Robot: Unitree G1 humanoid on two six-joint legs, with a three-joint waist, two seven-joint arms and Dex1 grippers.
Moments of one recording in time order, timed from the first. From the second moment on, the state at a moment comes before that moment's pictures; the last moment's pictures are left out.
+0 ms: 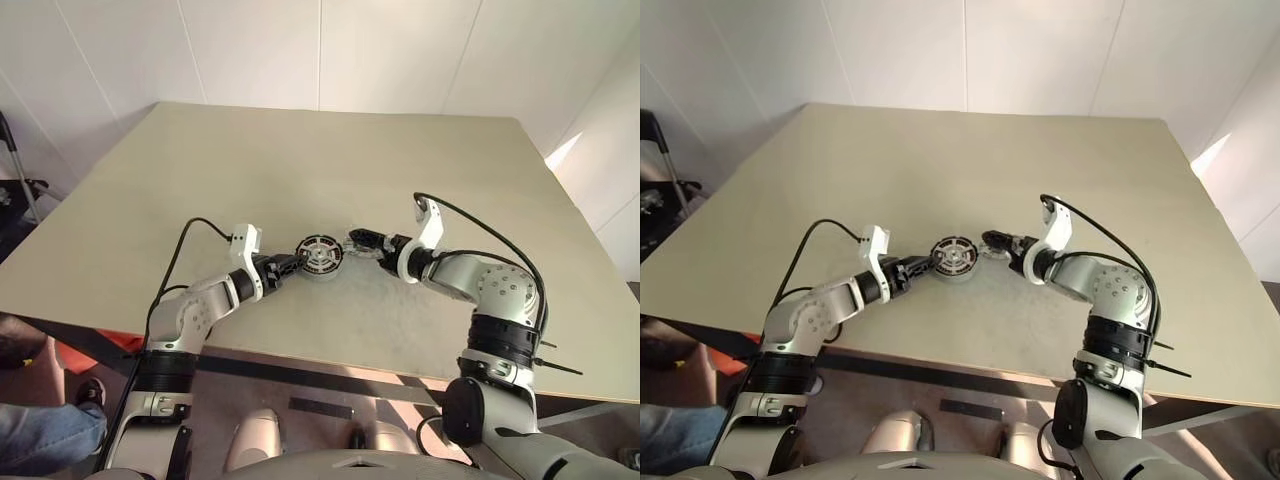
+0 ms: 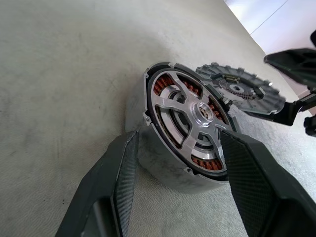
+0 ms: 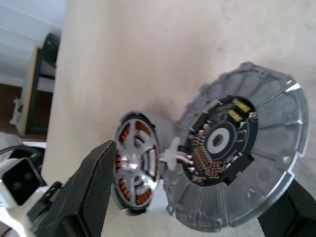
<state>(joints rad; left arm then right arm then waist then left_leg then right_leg) -0.33 0.20 0.06 0.08 -0.57 0.79 -0.54 -0.55 -0.08 -0.47 0.05 0.94 1.33 -0.13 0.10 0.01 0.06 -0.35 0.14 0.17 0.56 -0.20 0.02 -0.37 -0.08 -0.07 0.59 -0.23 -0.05</state>
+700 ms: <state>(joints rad) -0.35 0.22 0.06 0.14 -0.54 0.78 -0.54 -0.61 0.02 -0.29 -0.02 0.98 1.36 -0.02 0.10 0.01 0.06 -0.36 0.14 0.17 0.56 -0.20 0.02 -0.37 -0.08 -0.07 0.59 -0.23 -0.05</state>
